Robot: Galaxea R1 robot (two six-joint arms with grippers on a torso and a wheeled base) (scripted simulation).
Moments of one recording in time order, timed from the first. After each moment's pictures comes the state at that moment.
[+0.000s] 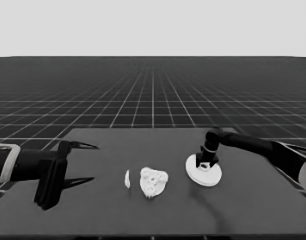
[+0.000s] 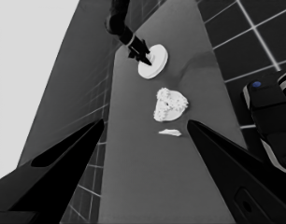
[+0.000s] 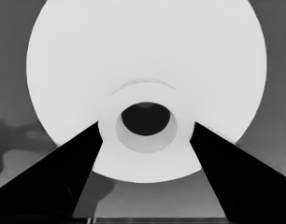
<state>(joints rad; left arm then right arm) -0.34 1.75 -0.42 0.31 0.68 0.35 -0.10 2.55 -1.82 -0.20 -1.36 0.75</state>
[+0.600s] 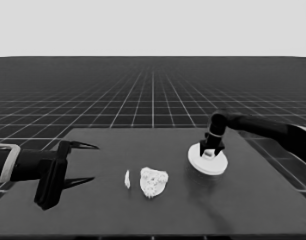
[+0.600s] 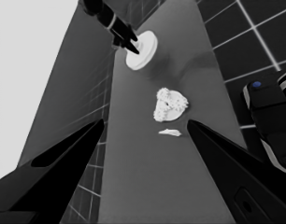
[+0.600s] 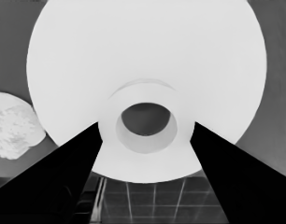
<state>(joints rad) -0.34 1.75 -0.42 0.31 0.68 0.35 0.07 2.49 -1.69 -0.09 -1.49 0.80</state>
